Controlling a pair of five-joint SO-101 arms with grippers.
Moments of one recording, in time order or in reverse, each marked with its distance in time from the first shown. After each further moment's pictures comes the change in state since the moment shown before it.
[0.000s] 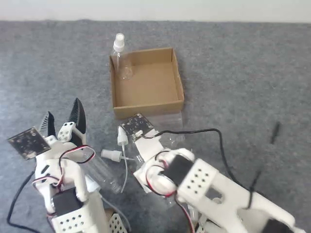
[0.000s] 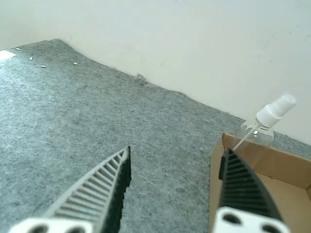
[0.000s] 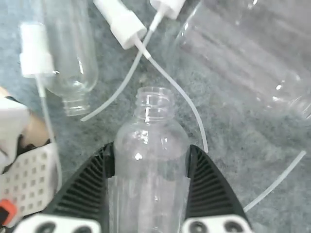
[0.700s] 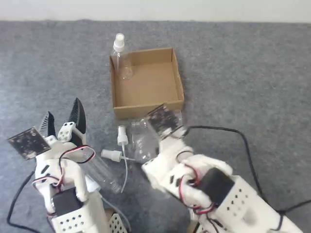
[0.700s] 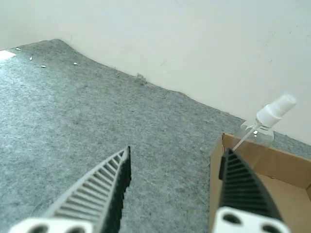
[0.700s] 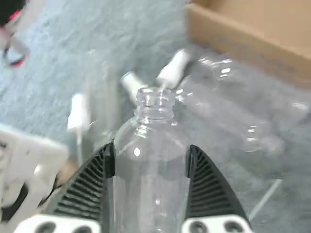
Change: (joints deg) left arm 0.0 0.0 0.0 -0.1 0.0; right arm 4.0 -21.3 0.0 1.2 0.0
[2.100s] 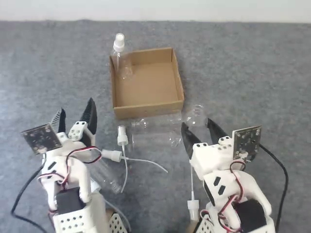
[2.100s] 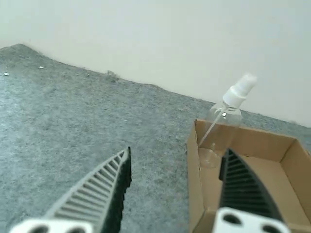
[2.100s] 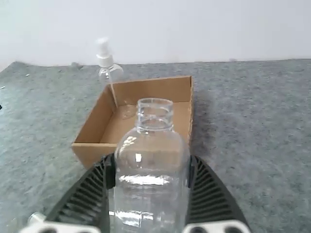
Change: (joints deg) left arm 6.9 0.0 0.0 0.2 -3.4; right arm 31.2 -45.1 25.8 -10.6 4.7
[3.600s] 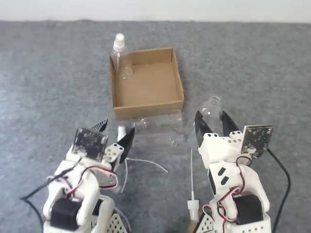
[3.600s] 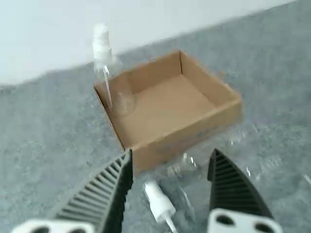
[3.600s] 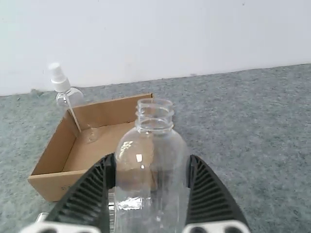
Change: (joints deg) left arm 24.9 2.1 -18.0 29.3 -19.1; right arm 9.6 0.4 5.0 -8.3 0.0
